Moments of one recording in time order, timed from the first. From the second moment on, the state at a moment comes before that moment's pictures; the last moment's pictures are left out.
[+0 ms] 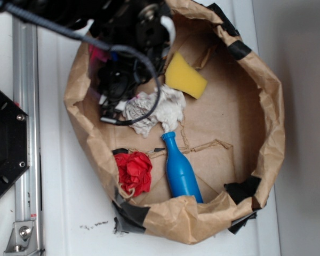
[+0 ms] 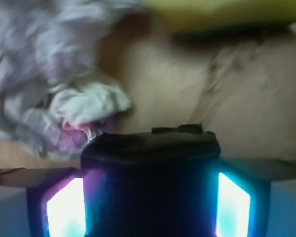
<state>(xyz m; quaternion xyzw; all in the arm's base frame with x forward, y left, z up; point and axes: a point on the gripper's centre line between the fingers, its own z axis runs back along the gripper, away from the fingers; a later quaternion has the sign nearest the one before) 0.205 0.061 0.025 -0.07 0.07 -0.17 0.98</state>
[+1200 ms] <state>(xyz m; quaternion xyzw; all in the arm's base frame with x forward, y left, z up) 0.262 0.017 0.162 0.07 0.00 -0.08 0.99</state>
